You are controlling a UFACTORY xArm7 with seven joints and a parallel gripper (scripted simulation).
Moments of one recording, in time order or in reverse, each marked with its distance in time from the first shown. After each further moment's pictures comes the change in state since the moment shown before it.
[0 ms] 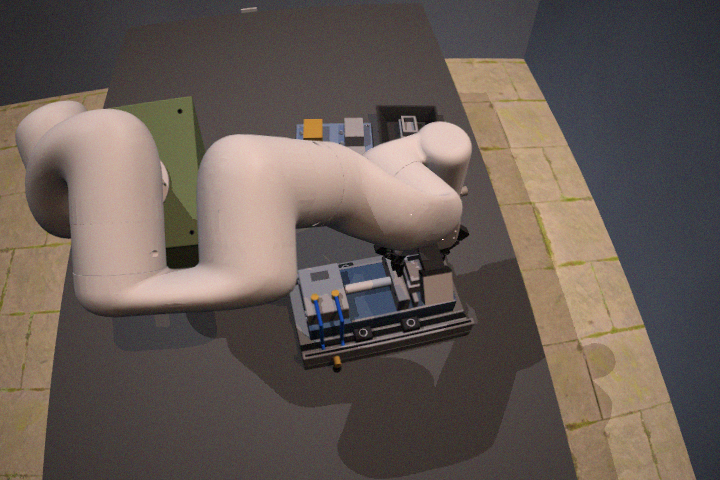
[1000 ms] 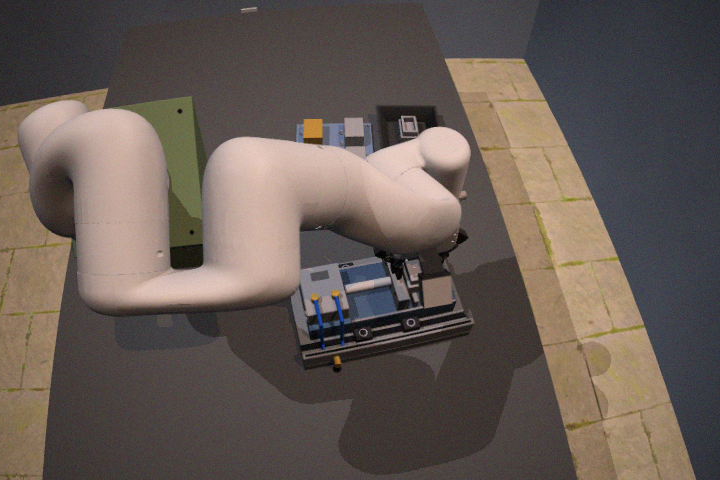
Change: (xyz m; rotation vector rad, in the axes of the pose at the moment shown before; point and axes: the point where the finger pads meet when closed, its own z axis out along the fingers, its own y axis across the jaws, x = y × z) arm 0.000 0.000 0.009 0.000 0.000 0.000
